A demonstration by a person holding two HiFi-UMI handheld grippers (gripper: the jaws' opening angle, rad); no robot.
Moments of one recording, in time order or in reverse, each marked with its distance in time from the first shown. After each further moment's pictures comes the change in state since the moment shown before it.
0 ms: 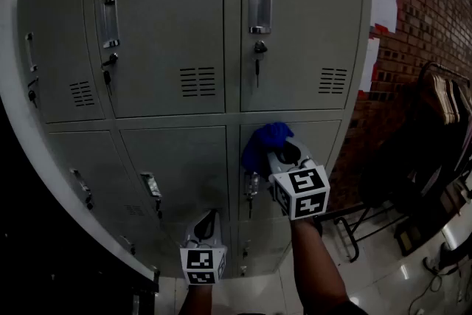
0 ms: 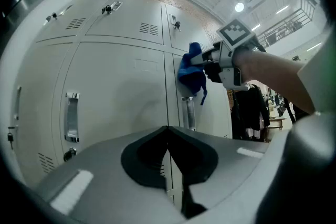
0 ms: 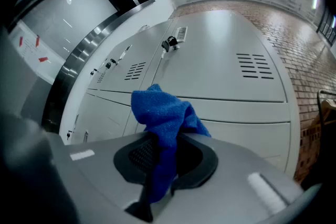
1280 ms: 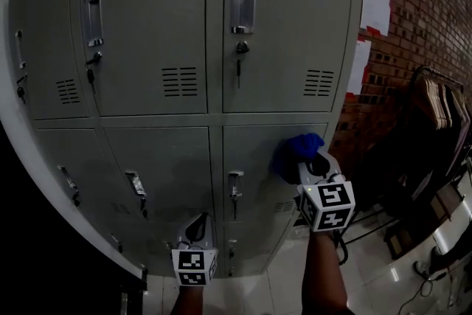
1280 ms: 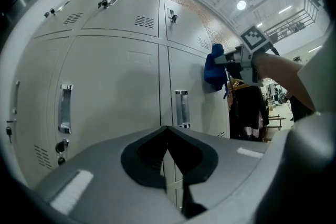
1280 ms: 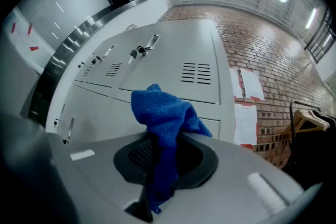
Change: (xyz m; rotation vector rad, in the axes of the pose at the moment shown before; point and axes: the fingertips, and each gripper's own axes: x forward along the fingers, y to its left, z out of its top) left arm 0.009 -0.019 -0.011 -0.004 0.029 0.000; right arm -0.066 -0.090 -0.019 -0.032 0.020 -0.165
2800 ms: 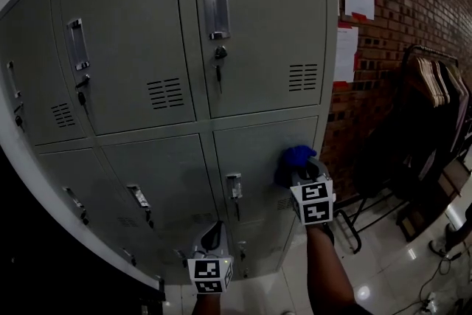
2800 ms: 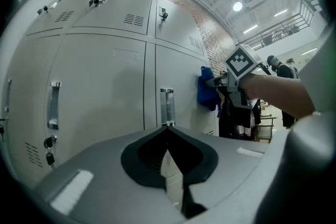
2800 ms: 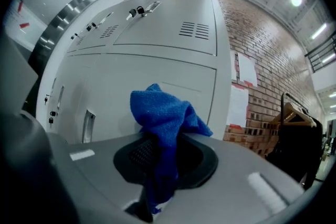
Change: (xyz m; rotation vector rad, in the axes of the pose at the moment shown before) left arm -0.002 -0.034 -0.007 0.005 0.020 -0.074; right arm 0.012 -0.011 -0.090 -0.049 0.219 -0.086
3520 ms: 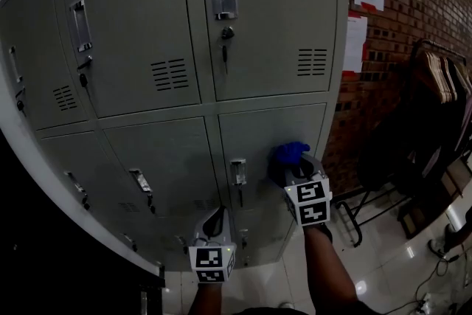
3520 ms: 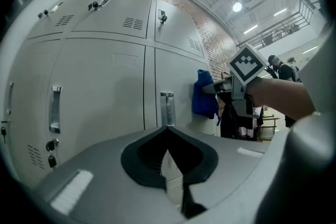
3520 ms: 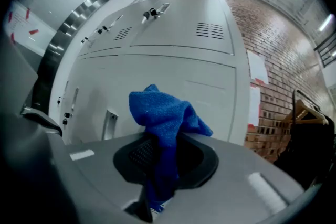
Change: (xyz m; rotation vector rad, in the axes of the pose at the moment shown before) left arm 0.000 -0.001 0.010 0.006 -0.024 0.020; right arm -0.008 0.043 -0.004 -0.006 -0.010 0.106
